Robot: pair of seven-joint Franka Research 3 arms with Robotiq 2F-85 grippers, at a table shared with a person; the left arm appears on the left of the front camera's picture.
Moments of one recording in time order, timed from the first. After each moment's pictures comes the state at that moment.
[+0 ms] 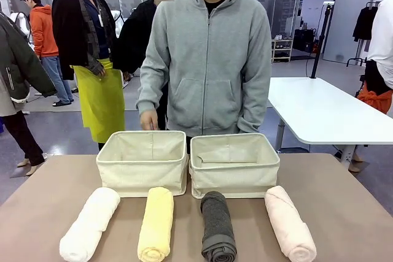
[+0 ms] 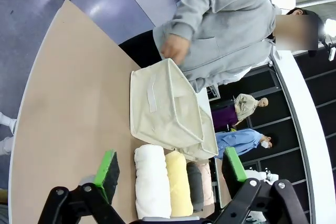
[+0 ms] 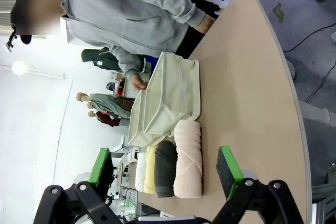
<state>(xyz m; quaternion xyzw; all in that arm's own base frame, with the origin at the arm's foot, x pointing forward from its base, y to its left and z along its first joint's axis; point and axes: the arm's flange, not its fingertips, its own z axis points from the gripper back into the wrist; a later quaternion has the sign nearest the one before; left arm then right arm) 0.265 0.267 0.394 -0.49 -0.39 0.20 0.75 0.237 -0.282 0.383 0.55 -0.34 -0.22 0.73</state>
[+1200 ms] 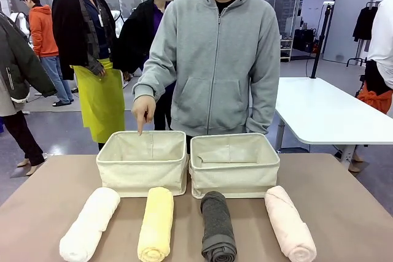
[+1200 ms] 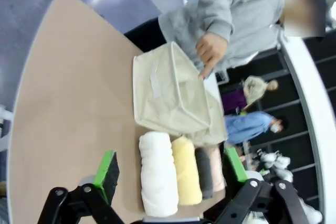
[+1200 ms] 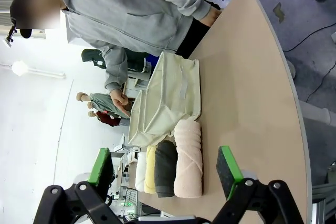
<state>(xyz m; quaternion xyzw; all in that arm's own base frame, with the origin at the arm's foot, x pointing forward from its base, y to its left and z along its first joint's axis) 0.276 0.249 0.401 -0.48 -0.36 0.16 0.79 0.237 -0.282 0.383 0.55 -0.34 -0.22 0.73</state>
